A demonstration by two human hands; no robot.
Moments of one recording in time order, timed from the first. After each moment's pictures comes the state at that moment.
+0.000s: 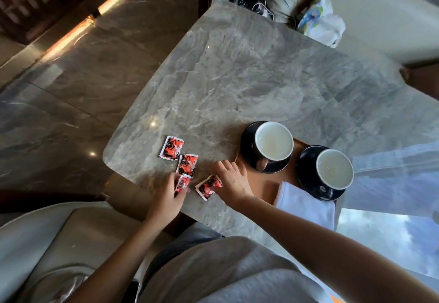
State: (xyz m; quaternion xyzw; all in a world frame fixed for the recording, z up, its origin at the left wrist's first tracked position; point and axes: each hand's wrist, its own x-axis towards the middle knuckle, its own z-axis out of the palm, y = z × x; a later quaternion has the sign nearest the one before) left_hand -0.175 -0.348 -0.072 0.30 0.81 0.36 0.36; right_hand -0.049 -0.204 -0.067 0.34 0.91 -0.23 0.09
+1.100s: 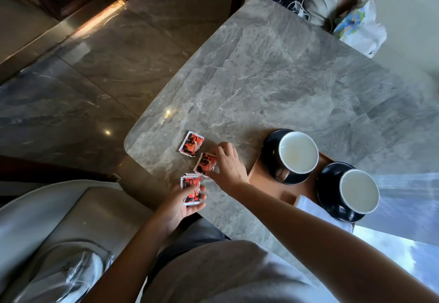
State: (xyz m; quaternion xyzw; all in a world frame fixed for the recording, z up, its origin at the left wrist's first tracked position) left_hand -0.173 -0.356 -0.064 -0.14 0.51 0.60 0.60; right_hand -0.113 -0.201 -0.074 0.31 0.91 -0.28 0.07
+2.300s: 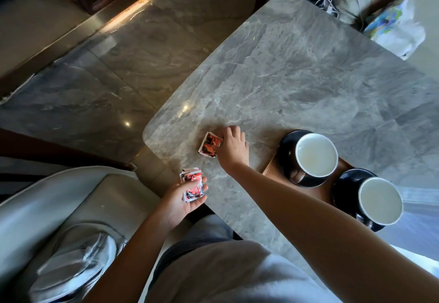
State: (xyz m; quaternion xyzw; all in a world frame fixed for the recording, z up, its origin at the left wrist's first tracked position) left_hand -0.179 -0.372 -0.060 -0.23 0.48 0.64 0.55; right_hand -0.162 -0.199 -0.082 0.39 0.88 -0.28 0.04
